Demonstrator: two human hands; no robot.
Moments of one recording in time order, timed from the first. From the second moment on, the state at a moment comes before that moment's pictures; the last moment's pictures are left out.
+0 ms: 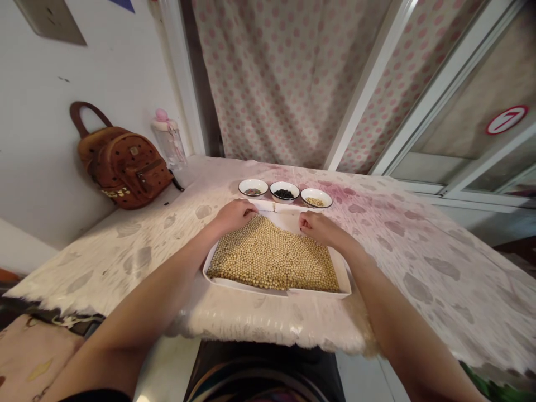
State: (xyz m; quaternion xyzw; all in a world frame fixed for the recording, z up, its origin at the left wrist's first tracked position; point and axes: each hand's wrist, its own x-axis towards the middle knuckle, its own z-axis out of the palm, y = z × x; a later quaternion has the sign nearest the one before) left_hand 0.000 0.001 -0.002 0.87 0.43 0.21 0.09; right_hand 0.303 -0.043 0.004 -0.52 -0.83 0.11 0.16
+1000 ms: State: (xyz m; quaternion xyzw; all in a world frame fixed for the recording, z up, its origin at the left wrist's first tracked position) left_hand -0.002 0.002 -0.002 0.87 0.42 0.22 0.08; right_hand 0.314 -0.053 0.026 -0.54 -0.81 0.21 0.08
